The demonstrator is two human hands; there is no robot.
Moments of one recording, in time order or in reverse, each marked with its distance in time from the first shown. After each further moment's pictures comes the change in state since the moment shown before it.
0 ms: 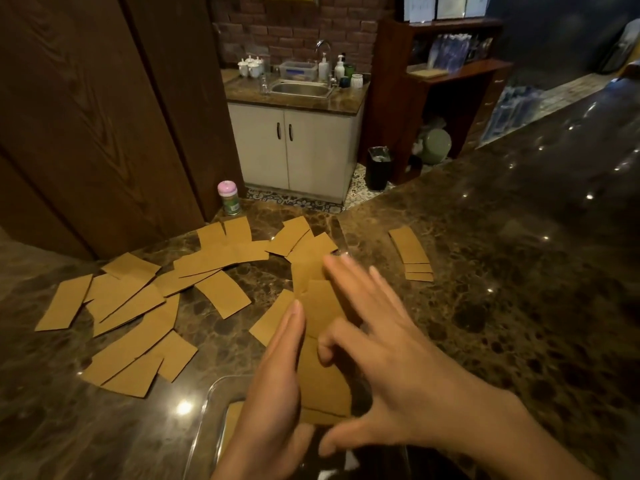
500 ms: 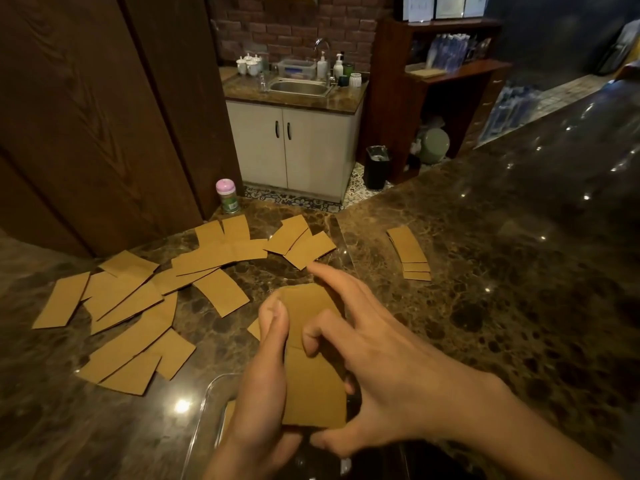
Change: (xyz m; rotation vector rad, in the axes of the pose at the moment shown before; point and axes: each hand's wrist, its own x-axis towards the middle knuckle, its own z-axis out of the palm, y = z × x) left_hand -0.005 0.003 -0.006 0.042 -0.124 0.091; right_hand 0.010 -0.005 -0.009 0.076 -0.099 -0.002
